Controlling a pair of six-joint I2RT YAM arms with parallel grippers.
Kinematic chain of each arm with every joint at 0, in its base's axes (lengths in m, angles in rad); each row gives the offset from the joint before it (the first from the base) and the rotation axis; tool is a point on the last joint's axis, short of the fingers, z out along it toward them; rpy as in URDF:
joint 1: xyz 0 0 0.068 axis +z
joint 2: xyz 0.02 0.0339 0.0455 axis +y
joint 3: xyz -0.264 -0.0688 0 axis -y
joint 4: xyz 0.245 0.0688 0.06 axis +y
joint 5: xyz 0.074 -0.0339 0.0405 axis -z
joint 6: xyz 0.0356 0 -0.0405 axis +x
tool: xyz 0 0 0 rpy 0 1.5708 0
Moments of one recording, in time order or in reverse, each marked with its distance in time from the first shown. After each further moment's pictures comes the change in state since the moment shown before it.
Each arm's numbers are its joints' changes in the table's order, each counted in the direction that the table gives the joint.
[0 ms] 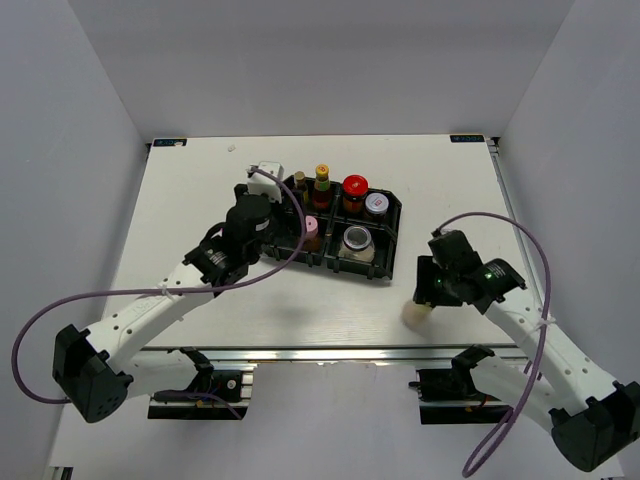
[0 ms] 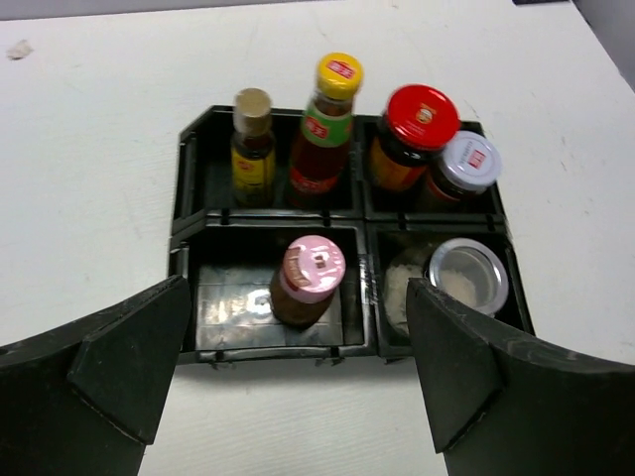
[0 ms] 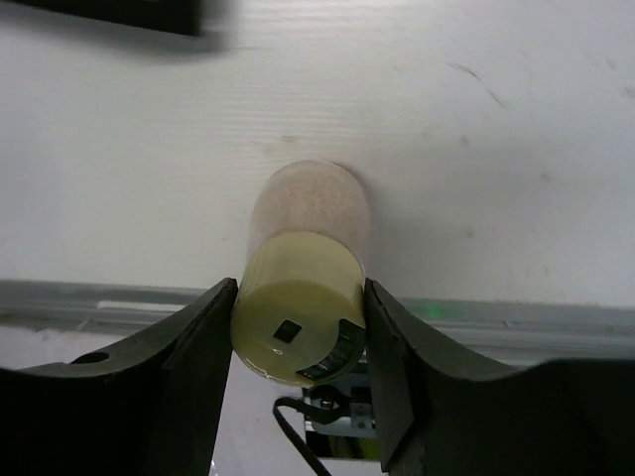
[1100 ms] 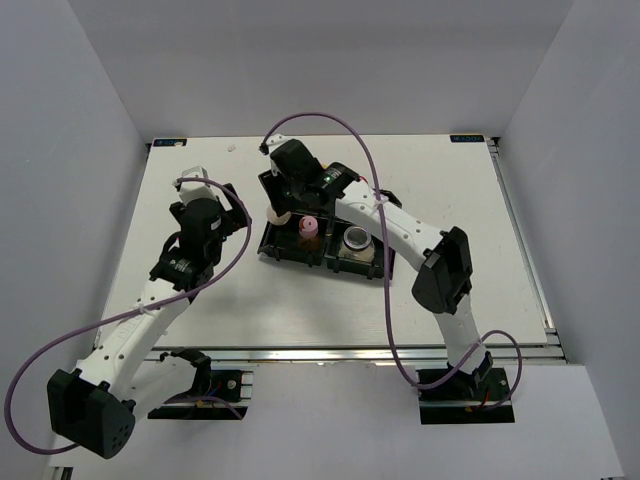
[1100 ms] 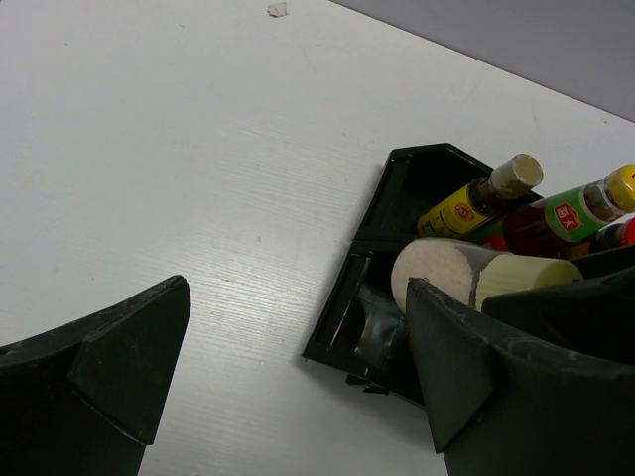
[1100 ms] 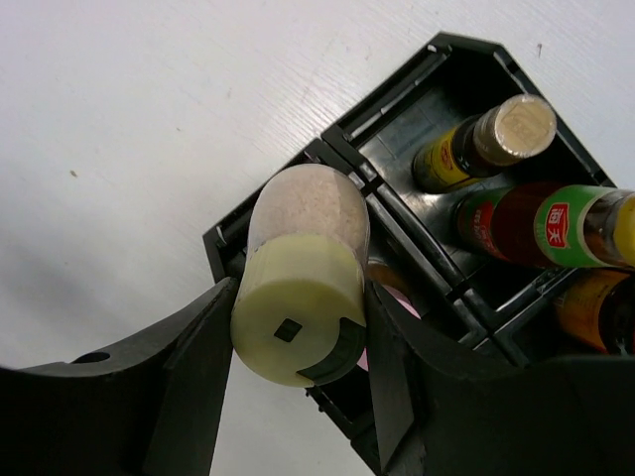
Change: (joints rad) left arm 0.343 -0.174 -0.166 0.048 -0.083 -0.166; right arm 0.404 1.201 1.328 -0.292 0.011 -0.331
